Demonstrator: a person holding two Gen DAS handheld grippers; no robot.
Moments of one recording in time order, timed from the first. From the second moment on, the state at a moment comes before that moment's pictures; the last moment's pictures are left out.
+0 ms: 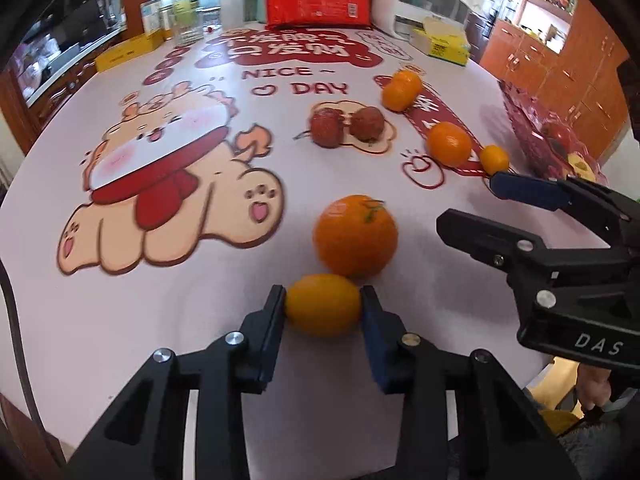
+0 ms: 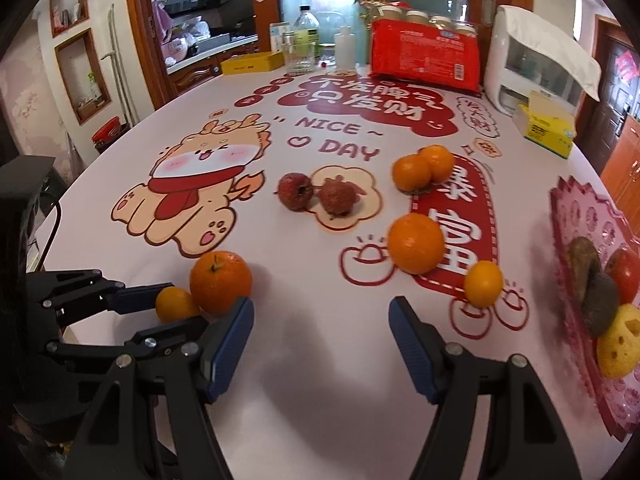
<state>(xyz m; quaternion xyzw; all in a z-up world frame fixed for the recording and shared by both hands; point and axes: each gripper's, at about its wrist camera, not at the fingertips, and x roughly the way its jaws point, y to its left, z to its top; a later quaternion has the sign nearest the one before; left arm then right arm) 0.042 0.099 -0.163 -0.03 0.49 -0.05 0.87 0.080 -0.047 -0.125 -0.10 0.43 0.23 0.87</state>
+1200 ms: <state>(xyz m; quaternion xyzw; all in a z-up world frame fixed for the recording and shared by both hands) 0.031 0.130 -0.123 -0.06 0.45 0.01 0.89 0.052 -0.014 -0.120 -0.11 0.39 0.29 0.87</state>
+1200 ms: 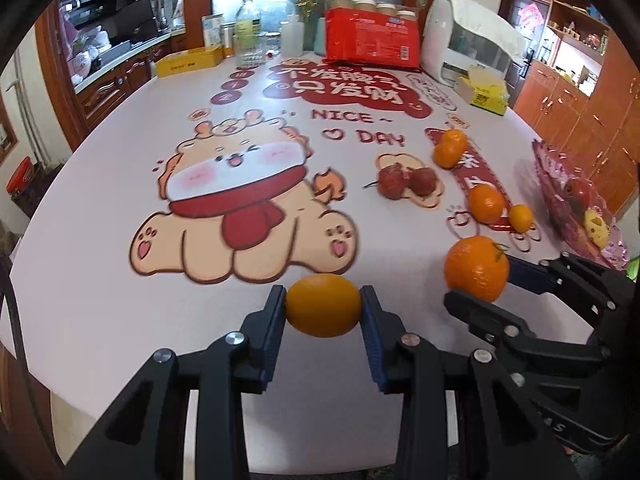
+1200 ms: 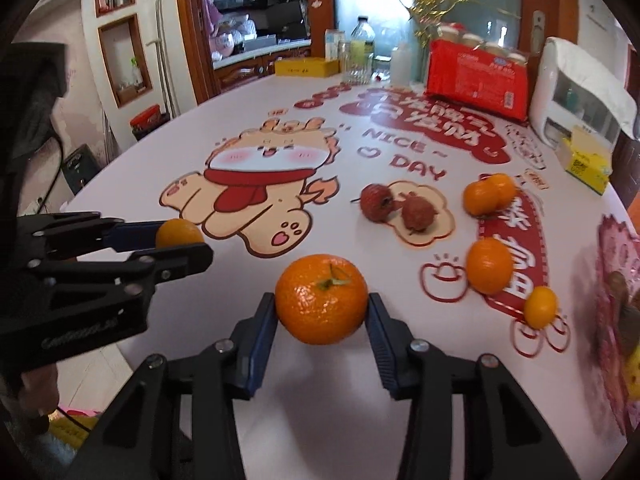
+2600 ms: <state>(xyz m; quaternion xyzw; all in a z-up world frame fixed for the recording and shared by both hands) 0.237 -0.197 -0.086 0.08 0.46 -0.19 0.87 0.142 -0.348 -0.071 0.03 0.38 -0.10 0.92</state>
